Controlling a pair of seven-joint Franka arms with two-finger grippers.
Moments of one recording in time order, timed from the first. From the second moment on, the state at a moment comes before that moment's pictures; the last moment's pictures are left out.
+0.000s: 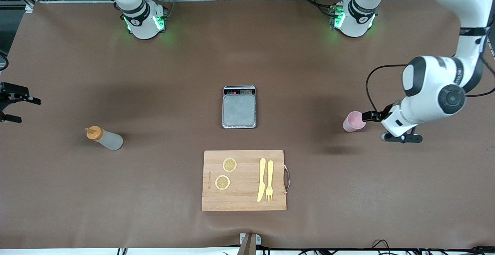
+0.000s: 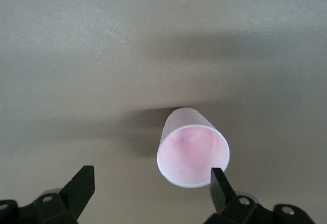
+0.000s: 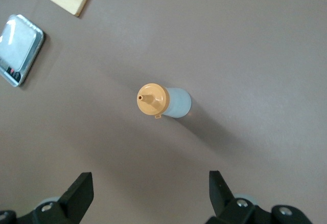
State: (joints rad) left arm 0.06 0.31 -0.15 -1.99 -0.02 2.14 -0.01; right arm -0.37 0.30 -0.07 -1.55 0.36 1.64 -1.13
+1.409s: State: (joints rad) left arm 0.05 0.36 -0.16 -2.06 -0.02 2.25 -0.01; right arm -0.45 0.51 -0.07 -1.69 0.71 1.82 -1.98
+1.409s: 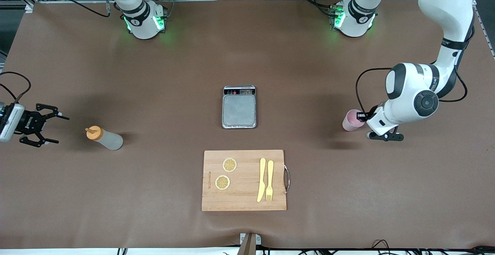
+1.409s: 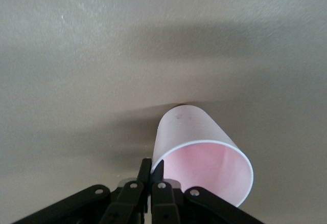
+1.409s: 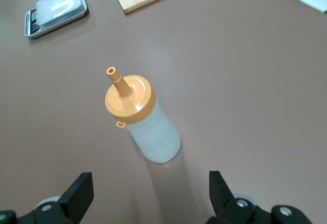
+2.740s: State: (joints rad) left arm -0.33 0.49 -0.48 -1.72 -0.02 2.15 -0.79; right arm -0.46 0.66 -0.06 -1.75 0.99 1.79 -2.44
